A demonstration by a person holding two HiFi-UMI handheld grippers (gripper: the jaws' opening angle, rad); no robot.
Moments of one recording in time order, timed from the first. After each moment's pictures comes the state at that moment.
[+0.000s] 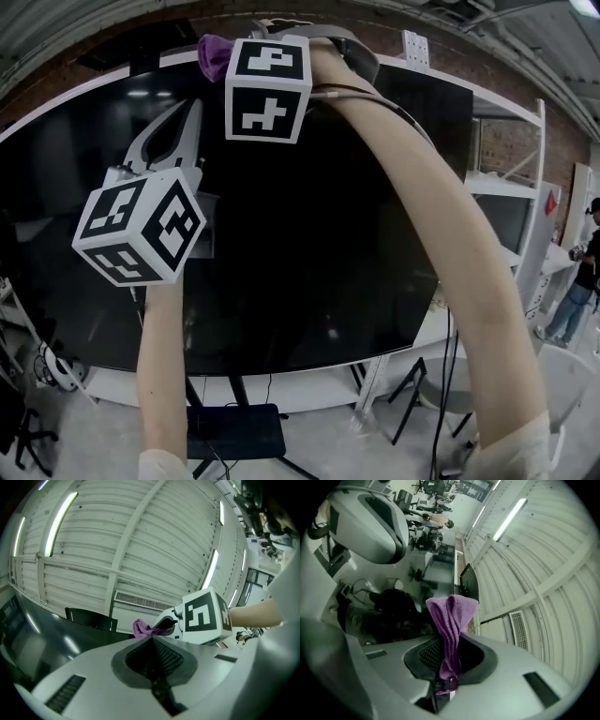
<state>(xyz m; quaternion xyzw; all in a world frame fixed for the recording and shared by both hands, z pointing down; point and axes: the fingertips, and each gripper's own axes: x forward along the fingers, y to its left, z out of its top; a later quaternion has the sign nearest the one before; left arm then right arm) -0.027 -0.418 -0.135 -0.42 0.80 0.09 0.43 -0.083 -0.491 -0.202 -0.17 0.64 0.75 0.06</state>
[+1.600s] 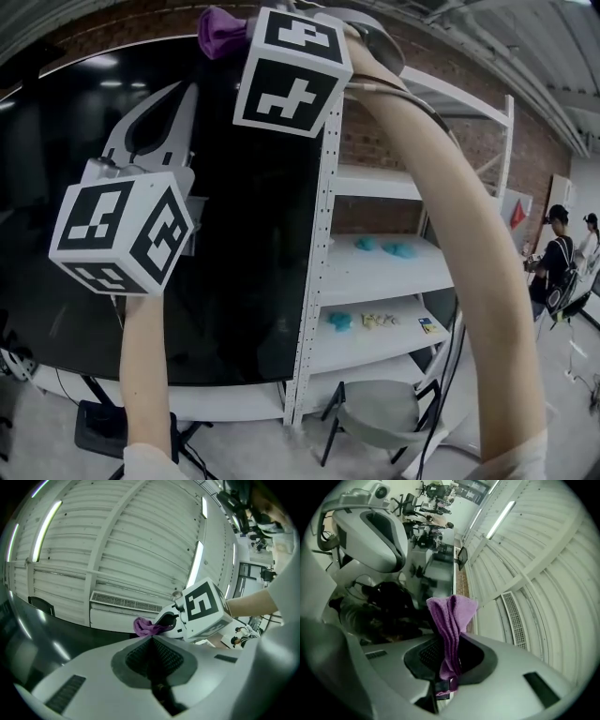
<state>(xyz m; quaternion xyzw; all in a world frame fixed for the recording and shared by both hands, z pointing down) 0.109 -0.700 -0.138 -0.41 0.77 0.06 0.47 0.069 -0.772 -0.210 -0.18 0.64 0.74 0.07</state>
